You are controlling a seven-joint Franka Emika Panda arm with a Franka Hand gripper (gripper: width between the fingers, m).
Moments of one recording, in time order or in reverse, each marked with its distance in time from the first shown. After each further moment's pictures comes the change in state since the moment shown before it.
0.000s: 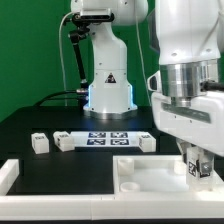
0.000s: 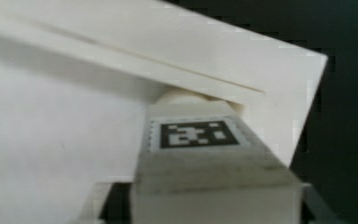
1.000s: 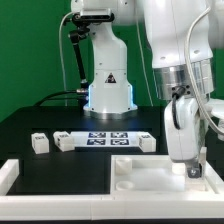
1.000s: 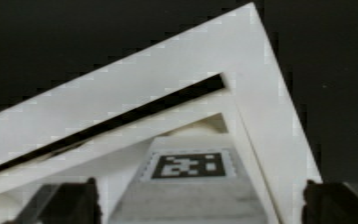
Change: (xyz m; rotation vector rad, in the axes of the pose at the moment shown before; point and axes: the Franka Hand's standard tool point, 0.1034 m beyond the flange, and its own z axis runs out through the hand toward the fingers) arm 0.000 0.001 0.000 -0.003 -0.043 0.468
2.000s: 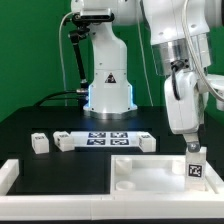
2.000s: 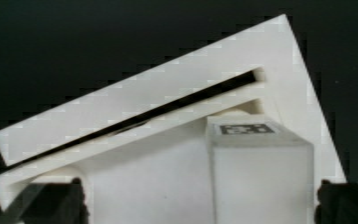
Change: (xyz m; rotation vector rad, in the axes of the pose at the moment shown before) arm -0.002 0.023 -0.034 -0.008 -0.024 -0.016
